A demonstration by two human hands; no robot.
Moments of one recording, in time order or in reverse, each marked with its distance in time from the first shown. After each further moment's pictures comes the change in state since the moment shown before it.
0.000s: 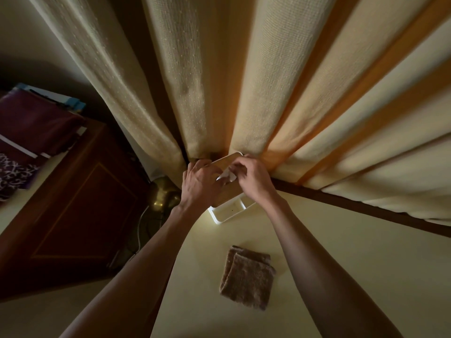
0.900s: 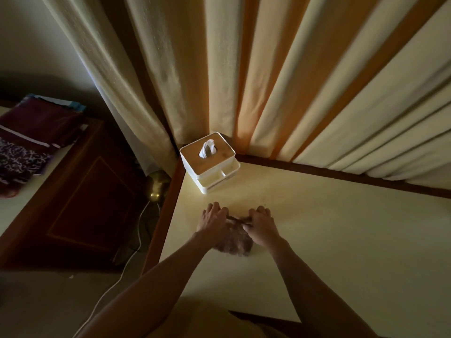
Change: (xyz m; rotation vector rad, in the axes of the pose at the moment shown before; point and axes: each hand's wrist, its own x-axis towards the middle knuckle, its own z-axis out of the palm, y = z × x) left_hand -0.165 -0.008 0.115 0.275 -0.351 0.191; right_hand -0.230 0.067 0.016 -0.391 -0.313 0.455
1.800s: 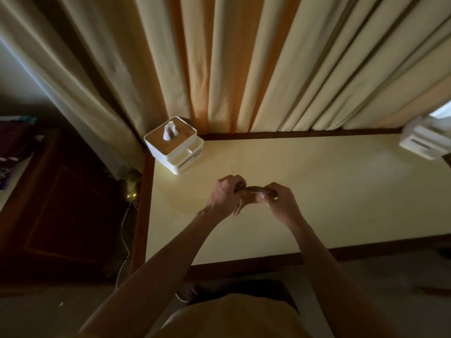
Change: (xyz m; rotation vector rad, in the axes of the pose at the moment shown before) left_hand -0.061 0.101 -0.019 -0.410 0.187 0.455; right_hand -0.148 0.070 -0.029 0.577 0.472 0.100
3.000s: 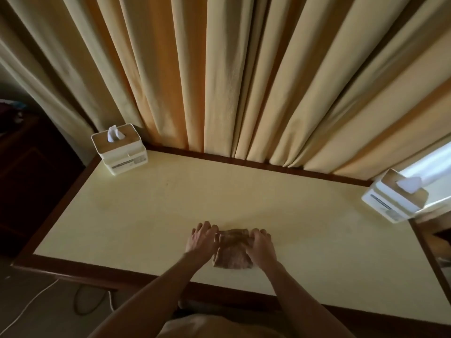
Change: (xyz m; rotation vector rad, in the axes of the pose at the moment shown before) left_hand 0.024 0.126 0.268 0.396 -0.097 -0.457; right_hand 0.045 0.245 -0.168 -0.349 -0.274 0.000
